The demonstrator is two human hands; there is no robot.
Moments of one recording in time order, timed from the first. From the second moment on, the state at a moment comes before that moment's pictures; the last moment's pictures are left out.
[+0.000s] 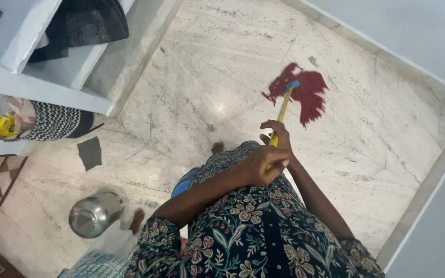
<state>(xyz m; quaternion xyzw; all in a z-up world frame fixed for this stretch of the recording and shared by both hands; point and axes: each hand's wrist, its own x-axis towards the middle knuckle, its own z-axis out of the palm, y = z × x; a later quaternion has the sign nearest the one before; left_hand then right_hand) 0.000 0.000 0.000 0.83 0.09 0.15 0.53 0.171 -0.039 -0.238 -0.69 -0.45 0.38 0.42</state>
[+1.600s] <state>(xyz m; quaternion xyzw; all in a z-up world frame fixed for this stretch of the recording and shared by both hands) 0.132 0.008 -0.220 0.88 0.05 -0.05 0.47 0.151 -0.186 0.037 -0.46 -0.28 -0.05 0.84</state>
